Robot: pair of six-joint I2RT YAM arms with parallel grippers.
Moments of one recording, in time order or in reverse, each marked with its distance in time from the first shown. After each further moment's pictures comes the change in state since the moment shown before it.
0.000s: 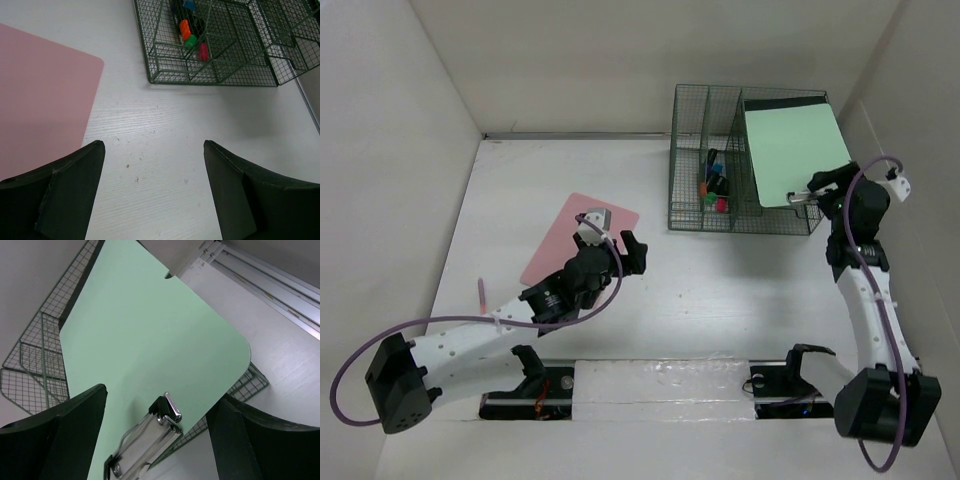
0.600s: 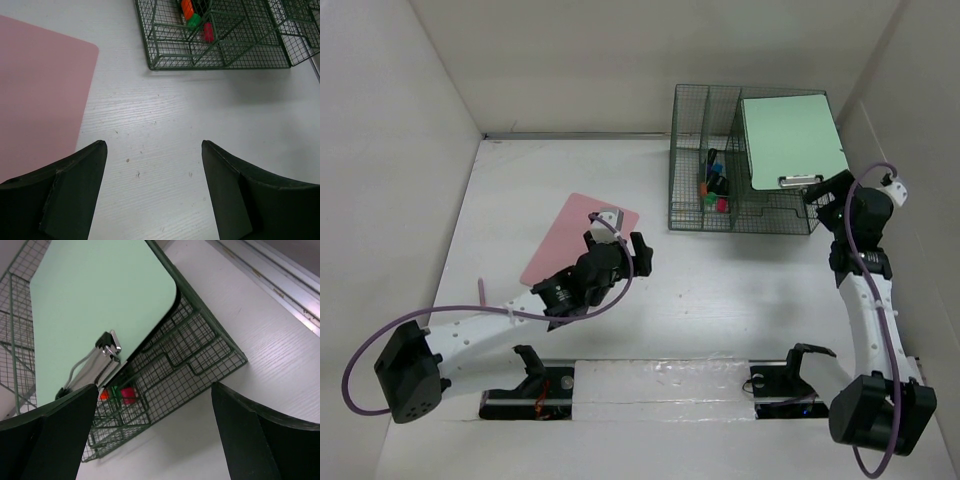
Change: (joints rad) left arm 0.000 0.100 0.027 -0.005 0.038 0.007; right arm -0.048 -0.012 0.011 -0.116 -0.103 -0.095
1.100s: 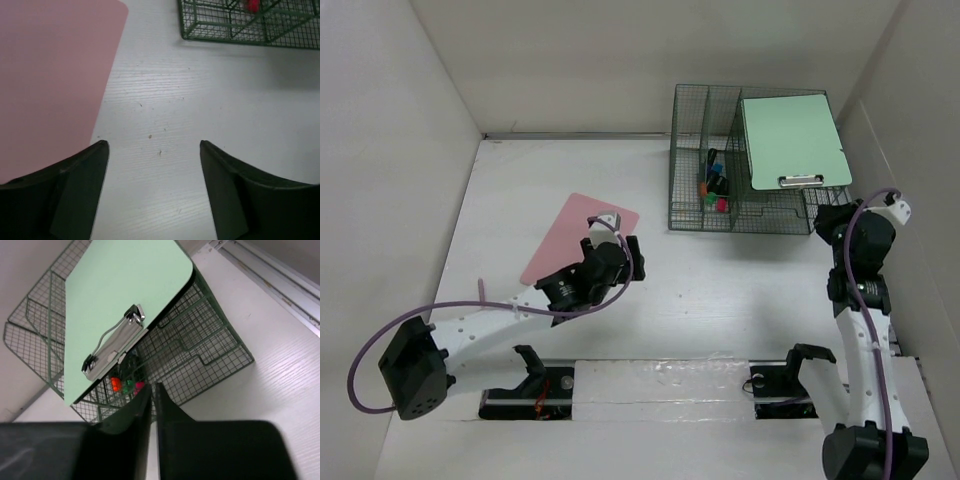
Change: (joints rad) left arm 0.016 0.039 0.032 -0.182 -0.019 -0.086; right arm 0.023 -0.232 -0.116 -0.003 -0.010 -0.006
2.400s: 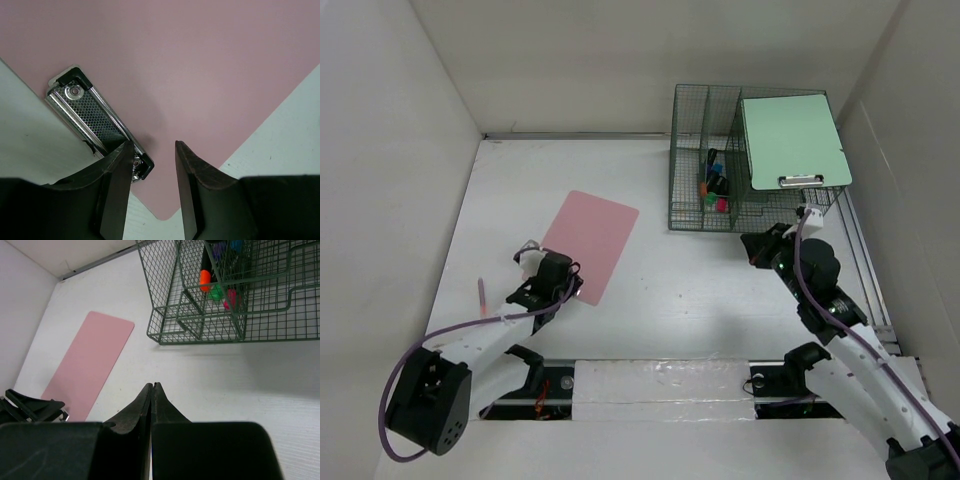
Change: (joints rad) left arm 0.516 -0.105 -0.369 0.010 0.151 -0.406; right arm 0.583 -0.116 -0.175 0.054 0.000 -0.088
